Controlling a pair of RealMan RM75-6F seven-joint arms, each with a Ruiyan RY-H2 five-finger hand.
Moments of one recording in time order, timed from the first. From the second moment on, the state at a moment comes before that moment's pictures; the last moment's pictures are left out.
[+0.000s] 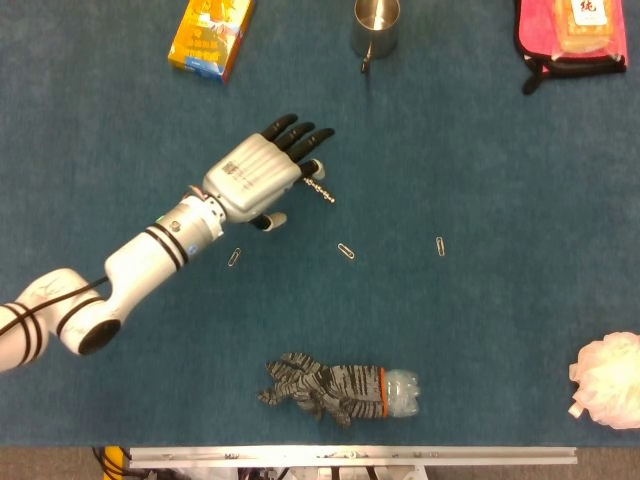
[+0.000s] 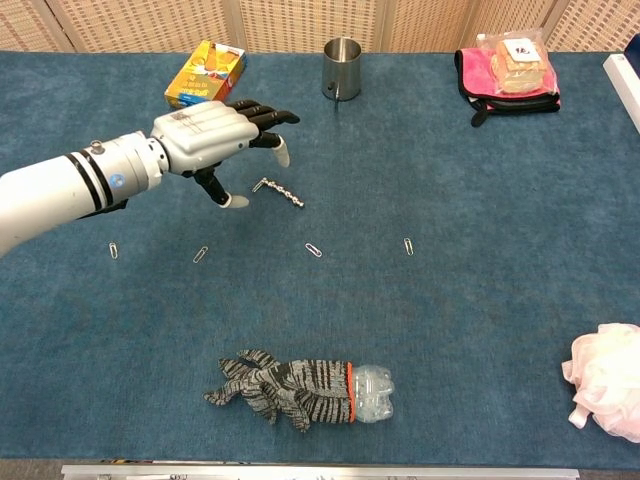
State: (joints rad) left arm -0.86 -1.53 -0.11 -1.32 1.51 0.77 0.08; right arm 0.24 -0.98 0.10 -1.76 -1.17 1.40 -0.33
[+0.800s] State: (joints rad) left arm -0.98 -1.67 -0.11 -1.17 1.46 0.68 0.11; right arm 0.22 -1.00 0.13 -1.68 -1.17 1.37 -0.25
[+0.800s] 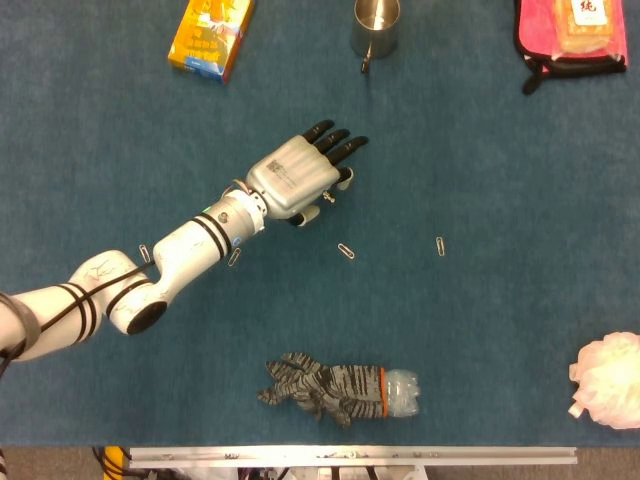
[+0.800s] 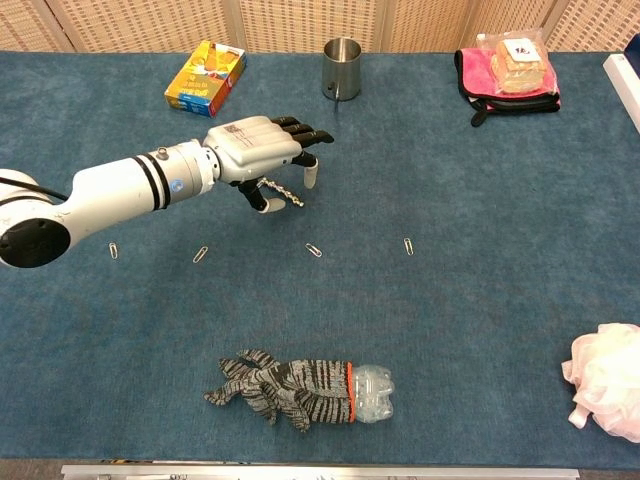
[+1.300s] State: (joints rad) left arm -1.02 -1.72 -0.11 -1.10 1.40 0.63 0.15; right arm 0.20 -1.00 0.14 -1.67 -1.18 1.36 -0.23
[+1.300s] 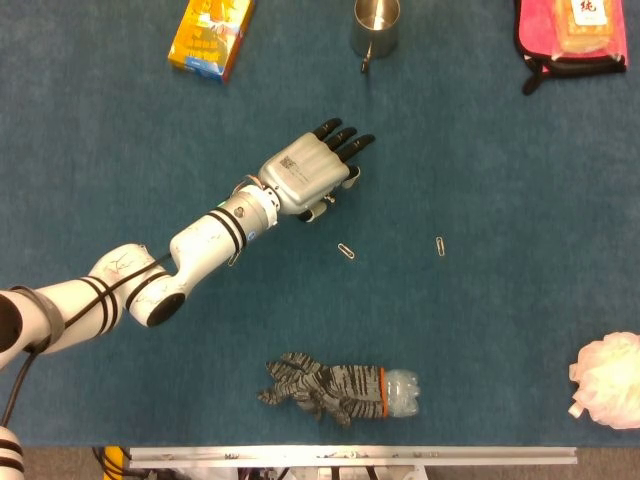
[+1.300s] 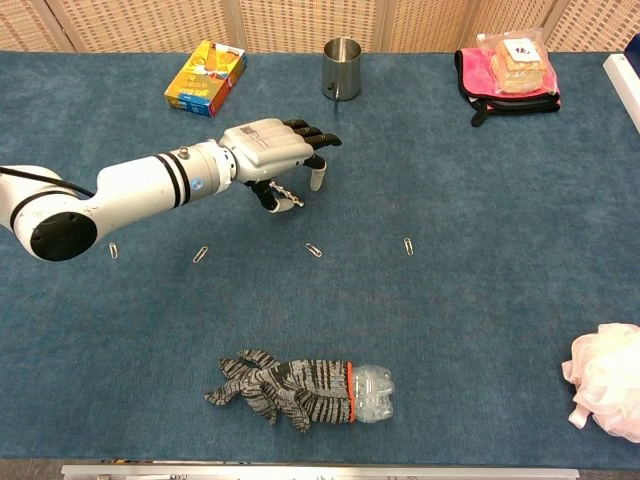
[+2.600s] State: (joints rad) left arm -1.02 -1.72 -0.09 -1.10 1.33 0.62 0.21; right arm 0.20 -1.02 0.15 -1.65 -1.17 1.32 -0.22
